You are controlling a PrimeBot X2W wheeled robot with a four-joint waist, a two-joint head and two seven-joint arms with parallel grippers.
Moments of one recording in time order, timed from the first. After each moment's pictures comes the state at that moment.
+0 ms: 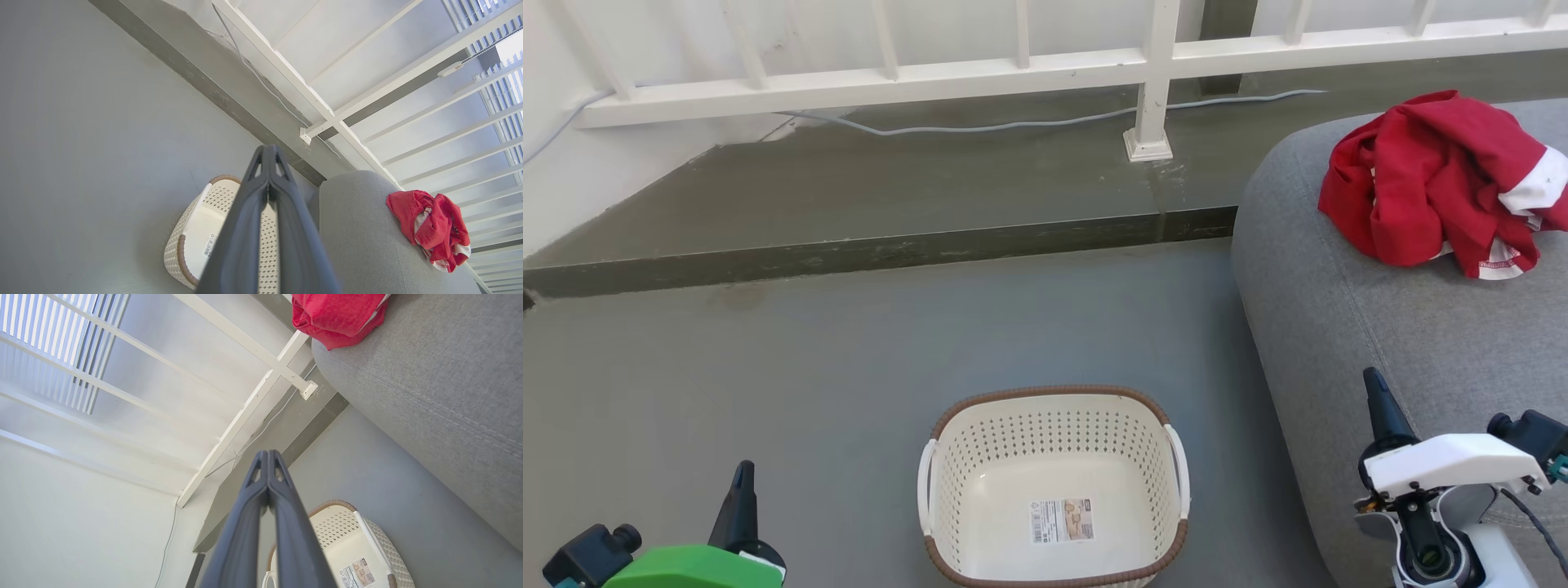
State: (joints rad) left arm 0.12 0.13 -0.10 0.11 -1.06 0.02 -0.10; right arm -0.01 -0.04 0.02 0.30 0.95 0.04 -0.06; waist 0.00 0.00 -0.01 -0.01
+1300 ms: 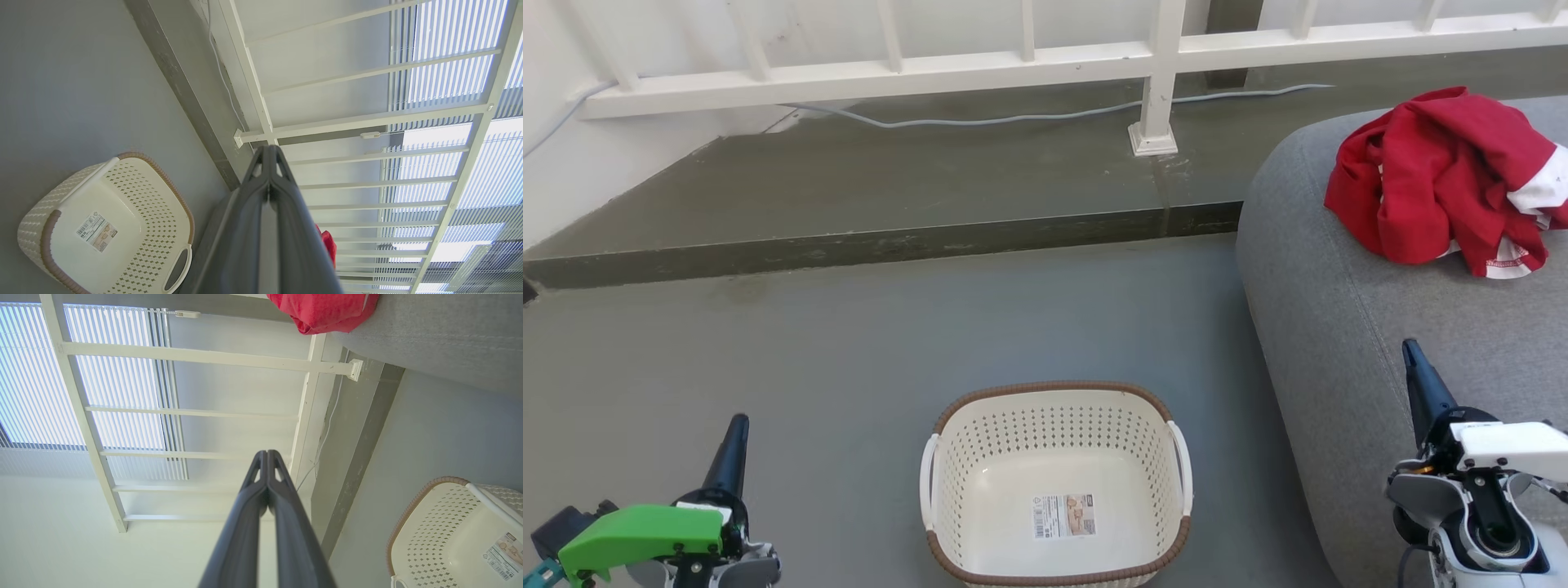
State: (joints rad) left arm 0.00 0.10 -0.02 0.22 -1.53 -0.08 0.02; right arm -0.04 -0.04 -0.10 0.29 1.45 0.10 0.07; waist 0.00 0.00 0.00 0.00
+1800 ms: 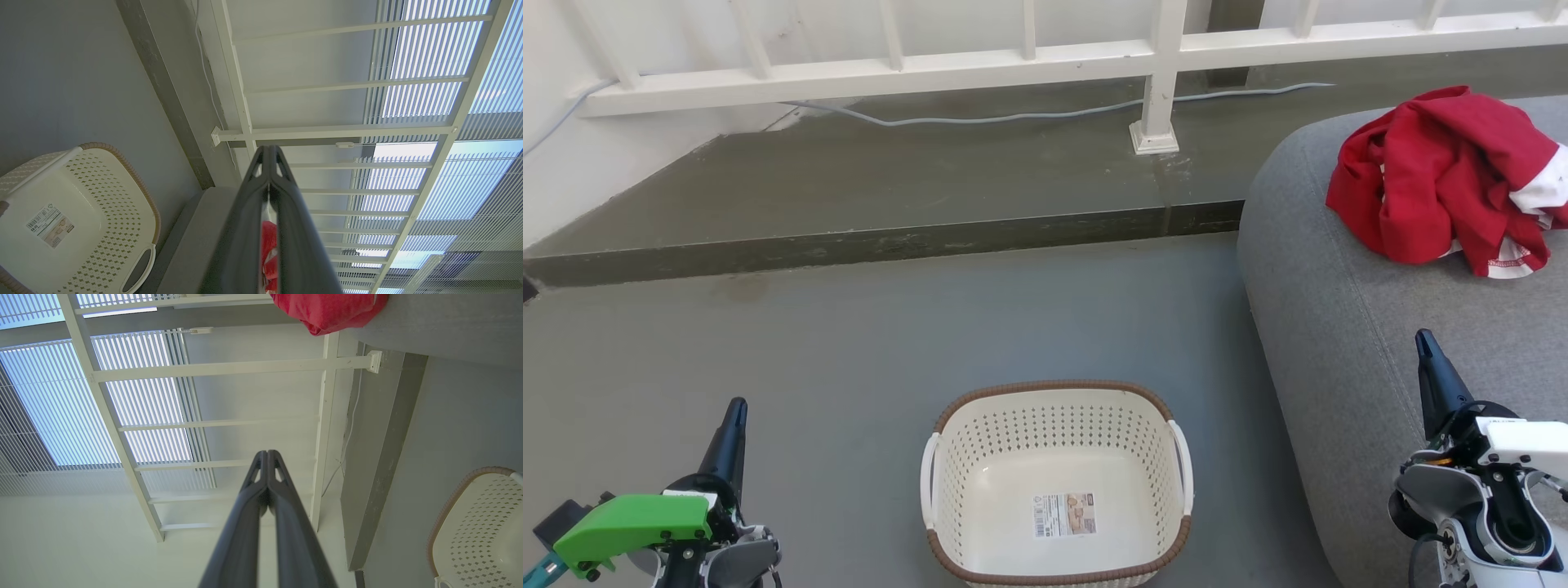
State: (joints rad) left arm -0.04 0.09 0.00 0.25 -1.66 -0.11 0.05; right arm -0.06 -0.04 -0.13 0.29 1.60 0.12 0.11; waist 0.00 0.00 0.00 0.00
